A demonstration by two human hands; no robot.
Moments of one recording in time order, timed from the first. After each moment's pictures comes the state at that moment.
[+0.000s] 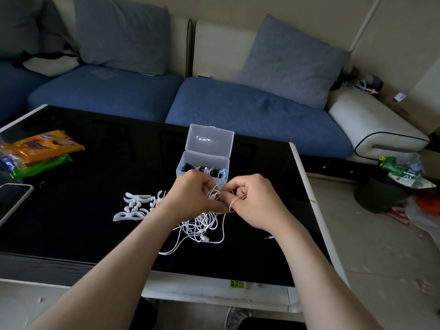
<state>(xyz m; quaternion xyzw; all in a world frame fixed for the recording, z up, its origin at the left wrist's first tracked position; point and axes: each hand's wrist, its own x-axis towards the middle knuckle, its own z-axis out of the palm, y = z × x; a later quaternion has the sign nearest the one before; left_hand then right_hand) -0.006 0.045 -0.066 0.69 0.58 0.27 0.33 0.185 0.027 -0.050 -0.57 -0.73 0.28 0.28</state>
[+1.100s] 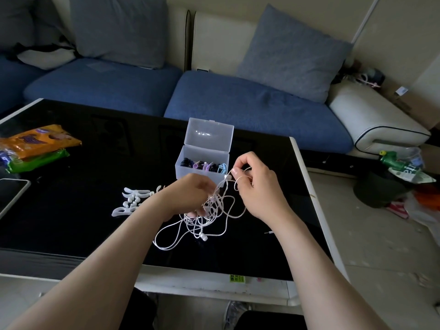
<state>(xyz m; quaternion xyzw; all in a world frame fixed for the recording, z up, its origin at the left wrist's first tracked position) -0.012 0.046 -0.066 0.64 0.58 0.17 0.48 0.189 0.037 -0.059 -0.56 -0.72 0.21 0.36</state>
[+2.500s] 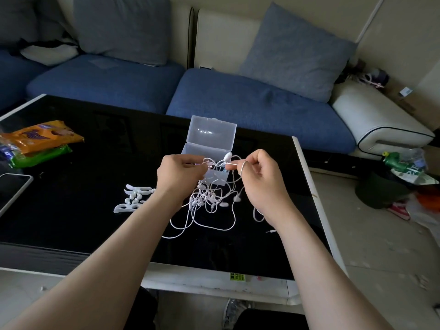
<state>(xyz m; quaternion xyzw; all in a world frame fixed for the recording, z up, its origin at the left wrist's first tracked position) -0.013 0.058 -0.074 0.45 0.63 0.47 0.43 0.172 0.025 -0.035 -0.57 -0.58 0.37 0.44</state>
